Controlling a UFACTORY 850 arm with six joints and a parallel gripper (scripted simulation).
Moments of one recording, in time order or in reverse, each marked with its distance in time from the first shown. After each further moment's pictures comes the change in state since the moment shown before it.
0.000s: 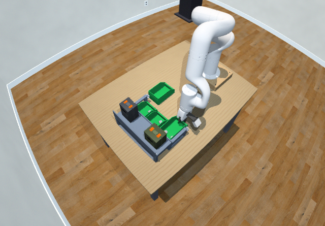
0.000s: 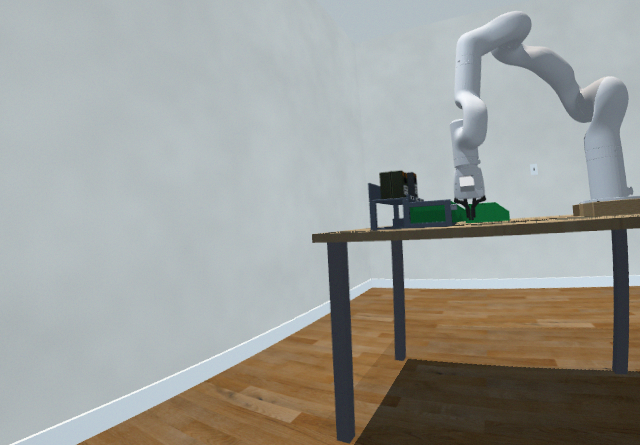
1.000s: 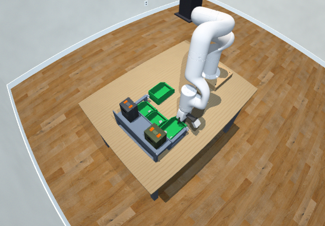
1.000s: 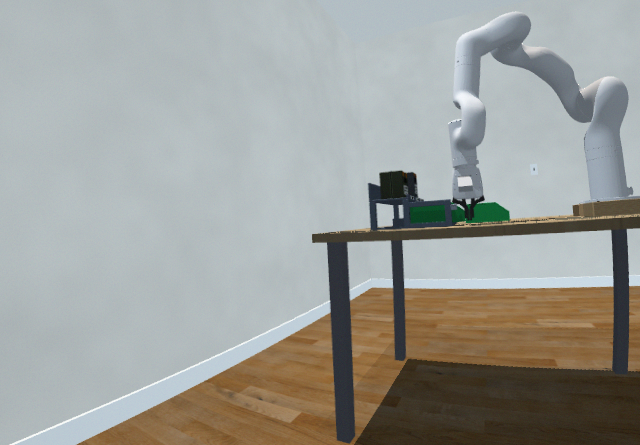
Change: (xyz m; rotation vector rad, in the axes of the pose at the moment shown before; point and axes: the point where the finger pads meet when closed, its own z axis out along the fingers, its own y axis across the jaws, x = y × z) arm 0.000 0.005 0.000 0.001 0.000 0.000
